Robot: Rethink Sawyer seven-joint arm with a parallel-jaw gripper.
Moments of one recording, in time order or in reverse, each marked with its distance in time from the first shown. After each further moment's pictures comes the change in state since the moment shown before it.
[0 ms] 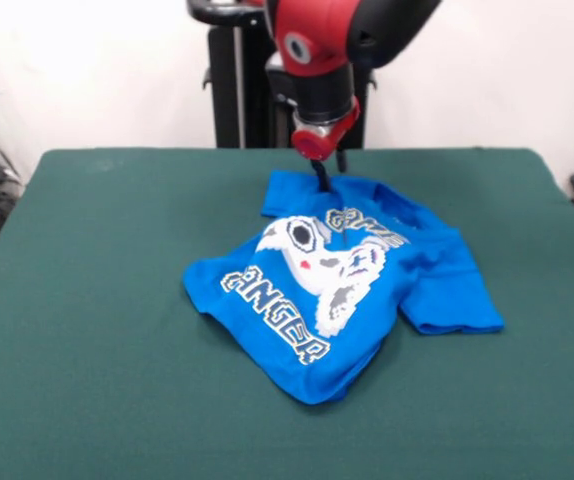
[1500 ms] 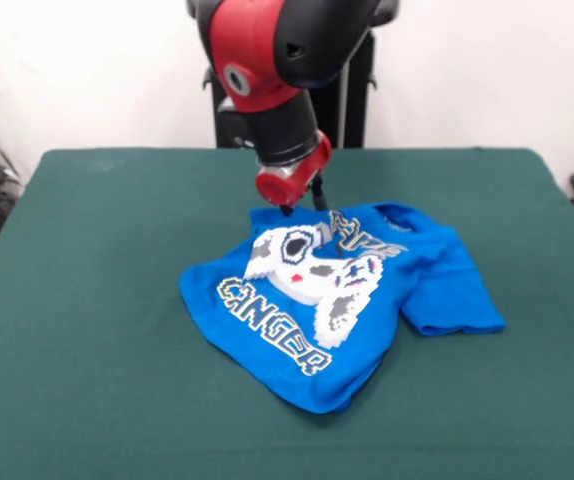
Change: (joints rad) arm -0.205 -0.056 0.078 -0.170 -0.100 -0.010 0.000
